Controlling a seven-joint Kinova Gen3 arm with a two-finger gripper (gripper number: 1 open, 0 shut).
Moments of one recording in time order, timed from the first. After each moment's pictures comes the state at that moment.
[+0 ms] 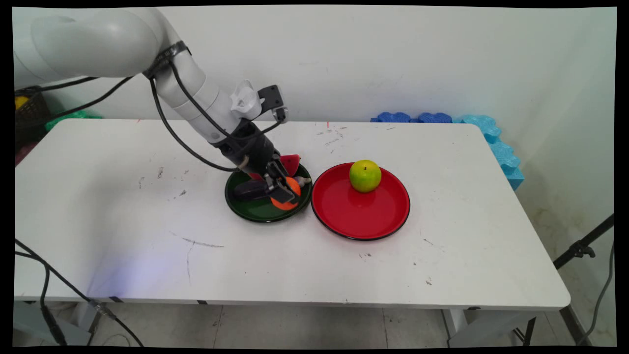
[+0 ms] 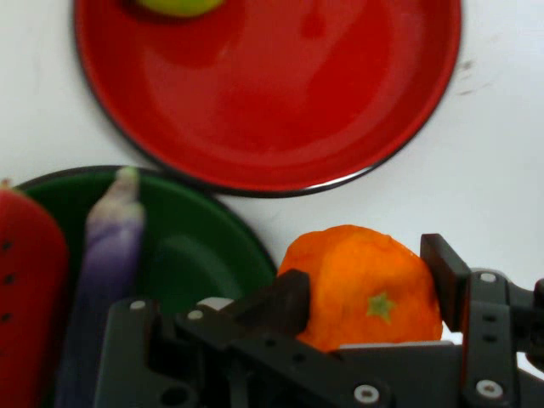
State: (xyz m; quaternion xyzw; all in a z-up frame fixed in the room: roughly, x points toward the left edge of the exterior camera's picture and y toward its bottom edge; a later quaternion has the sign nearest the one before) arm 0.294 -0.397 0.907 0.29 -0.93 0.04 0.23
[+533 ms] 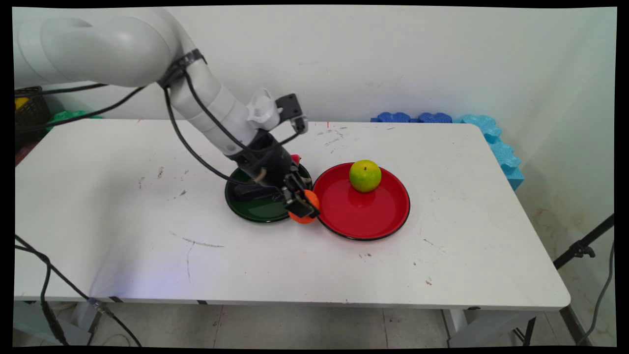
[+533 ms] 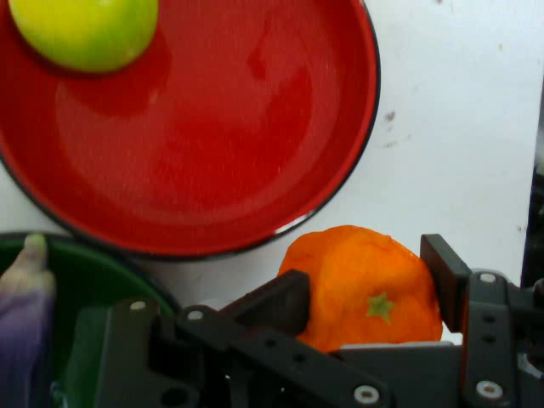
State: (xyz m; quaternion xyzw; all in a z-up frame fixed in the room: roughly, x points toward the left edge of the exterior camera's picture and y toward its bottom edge) arm 0.256 -0.383 0.906 0.29 -0.92 0.03 0.25
